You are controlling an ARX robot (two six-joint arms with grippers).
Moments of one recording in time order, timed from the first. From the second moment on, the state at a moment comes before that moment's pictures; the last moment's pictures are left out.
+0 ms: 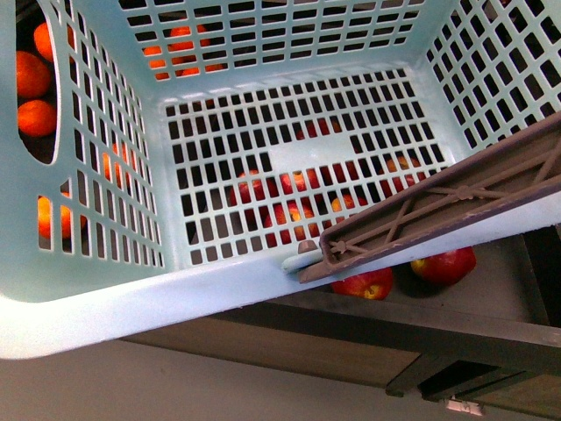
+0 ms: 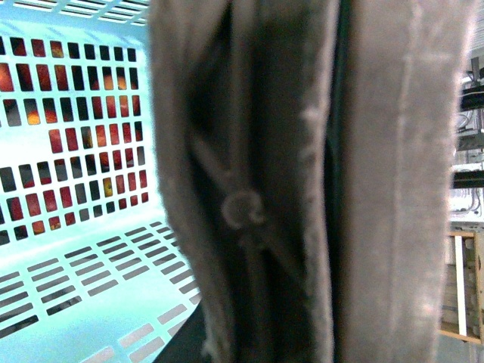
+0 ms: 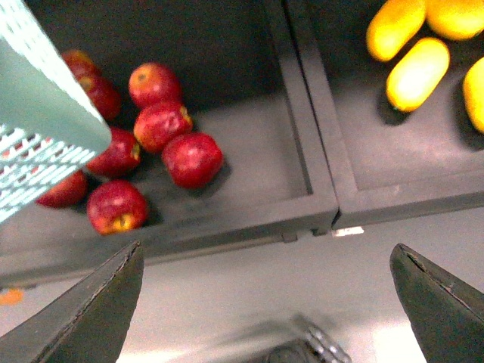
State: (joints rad) left arm -0.75 1.60 1.33 -0.29 0.09 -0.92; right arm -0.32 0.48 0.25 -0.36 -0.08 0.13
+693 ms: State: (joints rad) left arm -0.75 1.60 1.33 -0.29 0.10 -0.93; right arm -0.92 1.72 0.62 0.30 -0.17 -0.13
